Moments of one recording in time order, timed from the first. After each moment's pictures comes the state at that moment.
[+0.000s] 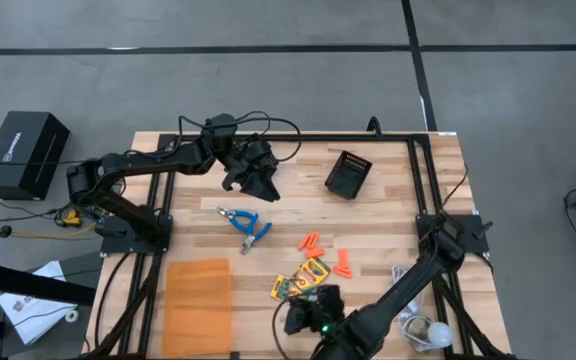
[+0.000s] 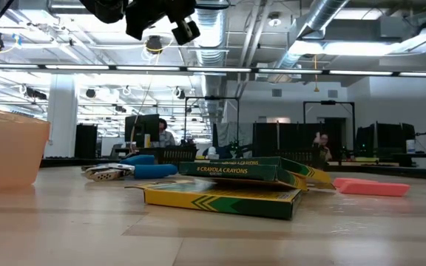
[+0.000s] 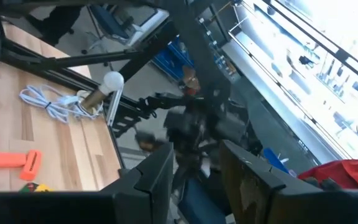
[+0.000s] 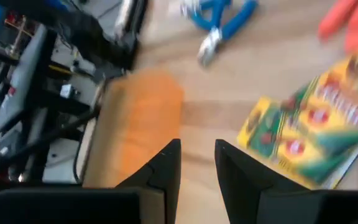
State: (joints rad) left arm 0.39 1.45 1.03 0.38 1.16 -0.79; right arm 0.74 2.19 2.03 -1.08 0.96 2.14
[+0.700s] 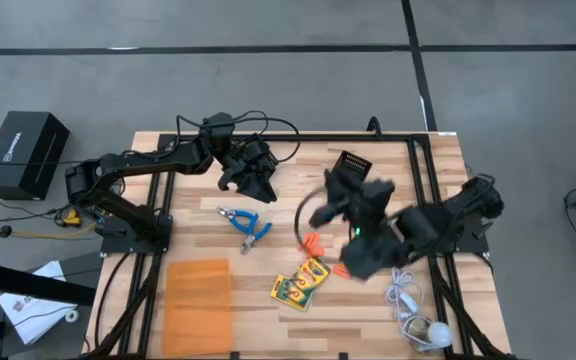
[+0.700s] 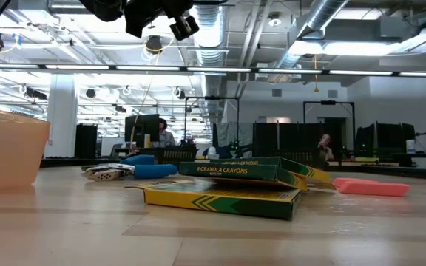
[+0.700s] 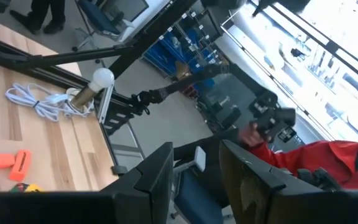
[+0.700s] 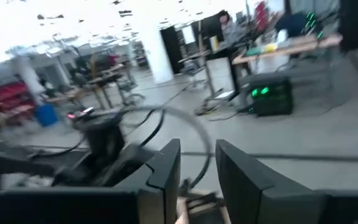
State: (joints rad) left arm 0.39 1.44 1.03 0.39 1.20 -0.80; right arm 0.50 1.73 2.03 -0.91 1.57 0.90
